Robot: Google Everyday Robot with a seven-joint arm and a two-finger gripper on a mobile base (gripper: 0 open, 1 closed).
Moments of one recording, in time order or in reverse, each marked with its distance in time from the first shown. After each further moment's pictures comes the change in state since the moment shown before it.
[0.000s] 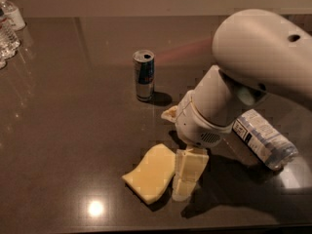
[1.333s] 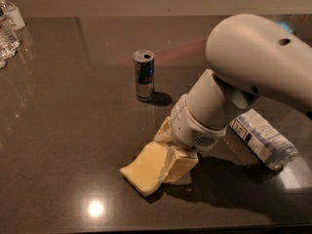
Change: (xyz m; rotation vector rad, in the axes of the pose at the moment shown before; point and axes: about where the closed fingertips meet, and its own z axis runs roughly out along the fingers) arm -0.009 0.007 0.008 -0.029 -0.018 -0.025
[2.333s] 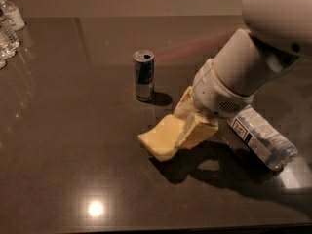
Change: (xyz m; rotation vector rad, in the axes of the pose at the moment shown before) arm 0.016 -0.038 -0.061 0.114 0.015 0.052
